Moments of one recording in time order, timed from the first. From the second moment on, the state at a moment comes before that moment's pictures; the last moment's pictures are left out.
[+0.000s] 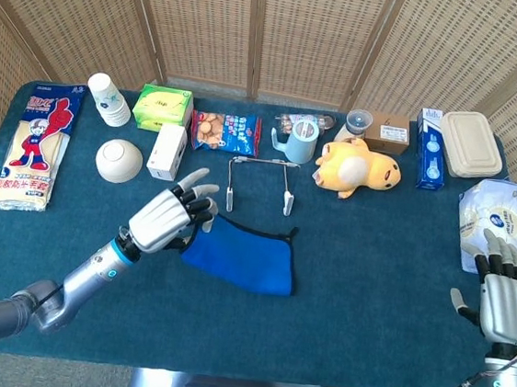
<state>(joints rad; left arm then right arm) -0.80 -1.59 -0.05 -1.21 1.69 1.39 -0.15 0.17 -1.10 0.14 -1.76 -1.30 1.45 -0.13</state>
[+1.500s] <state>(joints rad) -1.13 -1.53 -0.55 -1.60 0.91 1.17 0.55 0.10 -1.15 0.13 -1.58 -1.33 1.43 0.11</state>
